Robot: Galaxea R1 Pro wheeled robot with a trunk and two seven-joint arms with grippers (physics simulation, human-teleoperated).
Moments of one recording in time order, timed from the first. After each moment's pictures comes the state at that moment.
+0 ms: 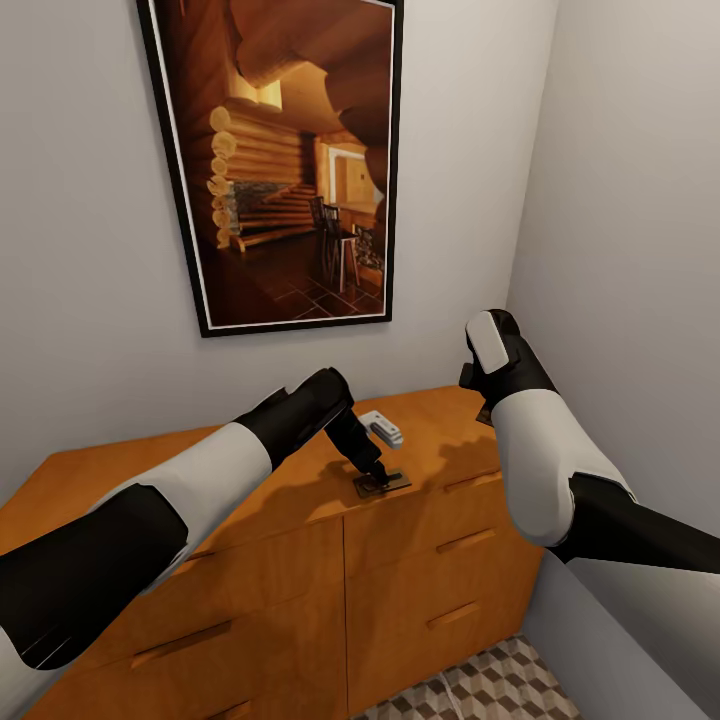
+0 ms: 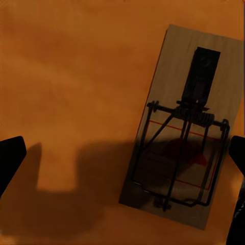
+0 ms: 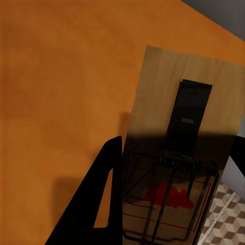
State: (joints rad) left arm -1.31 -0.17 -0.84 -0.55 -0.05 1.02 -0.85; right arm -1.37 0.17 -0.30 -0.64 -0.40 1.04 -1.00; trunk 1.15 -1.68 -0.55
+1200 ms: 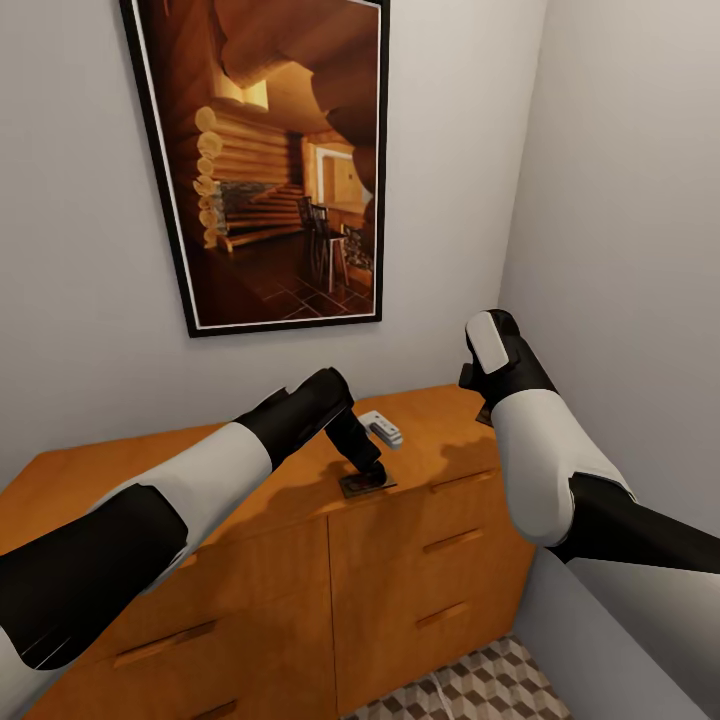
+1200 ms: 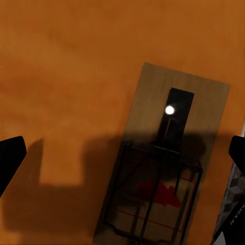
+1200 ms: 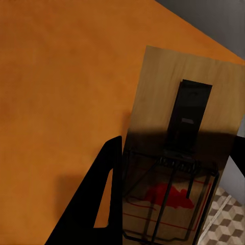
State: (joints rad) left arm -1.31 -0.17 -0.84 -0.54 -0.05 1.02 -0.84; right arm -1.37 0.17 -0.30 -0.63 -0.40 1.04 -1.00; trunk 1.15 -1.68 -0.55
